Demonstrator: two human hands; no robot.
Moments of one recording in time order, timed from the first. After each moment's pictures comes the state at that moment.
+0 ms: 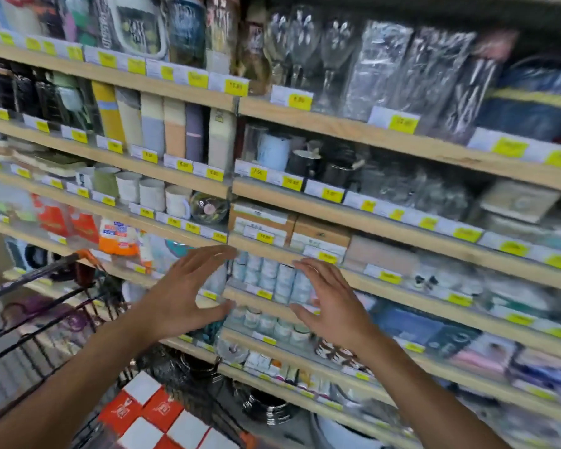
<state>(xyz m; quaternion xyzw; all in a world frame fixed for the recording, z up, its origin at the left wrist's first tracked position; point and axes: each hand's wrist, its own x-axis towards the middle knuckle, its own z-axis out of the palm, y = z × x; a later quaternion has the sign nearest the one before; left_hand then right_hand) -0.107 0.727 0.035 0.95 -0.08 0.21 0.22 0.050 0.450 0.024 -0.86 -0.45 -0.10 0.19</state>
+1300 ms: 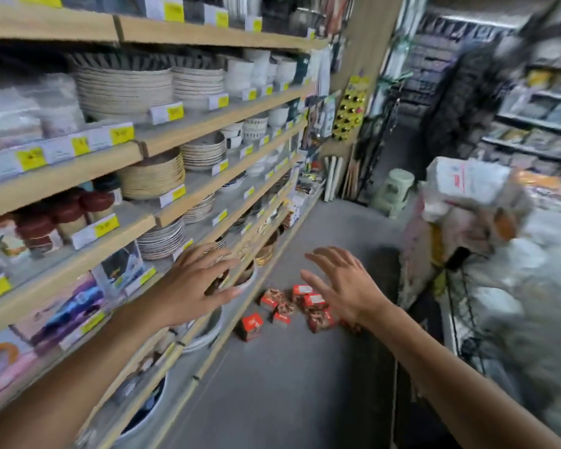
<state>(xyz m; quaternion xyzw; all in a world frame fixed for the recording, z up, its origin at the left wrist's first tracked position) 0.181 -0.150 -0.030 0.72 -0.67 -0.03 0.16 -0.091 -0.336 -0.012 -0.94 0.30 -0.13 0.07</state>
